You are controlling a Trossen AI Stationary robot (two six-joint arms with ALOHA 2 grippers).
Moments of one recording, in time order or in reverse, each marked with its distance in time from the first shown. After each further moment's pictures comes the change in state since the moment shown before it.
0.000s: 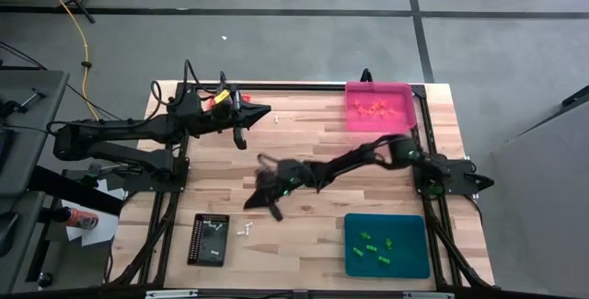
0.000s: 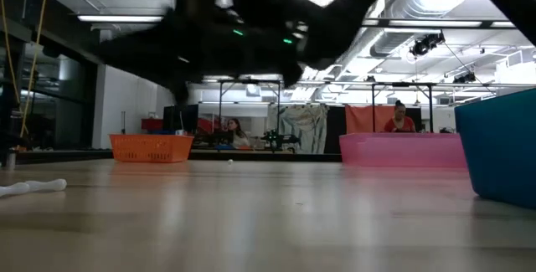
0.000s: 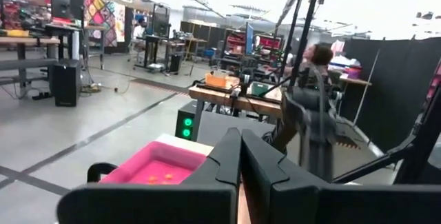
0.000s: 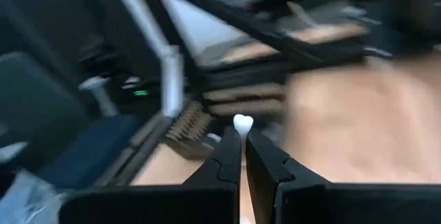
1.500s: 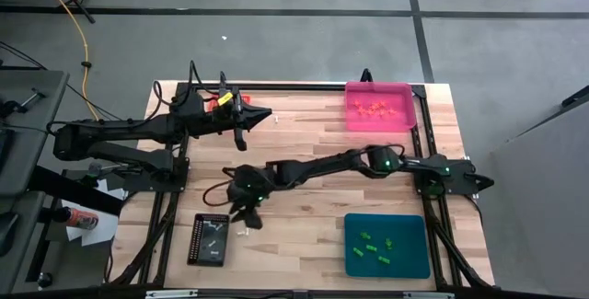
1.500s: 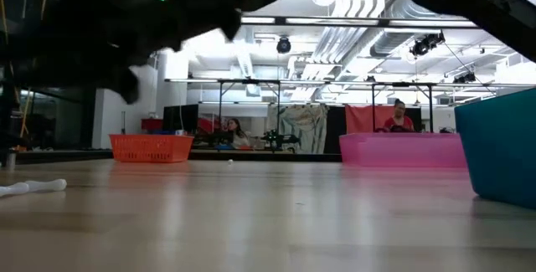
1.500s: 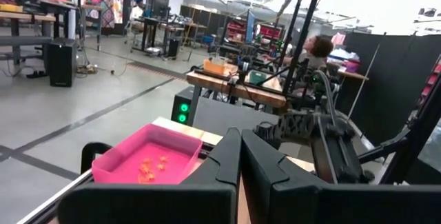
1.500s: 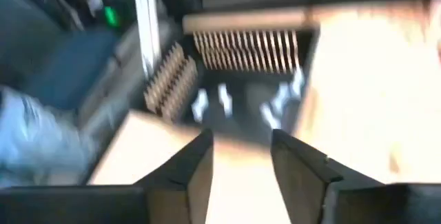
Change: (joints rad) left arm 0.000 0.000 0.000 -0.055 0.008 -0.055; right arm 0.029 0.277 0.827 -0.995 -0.031 -0.183
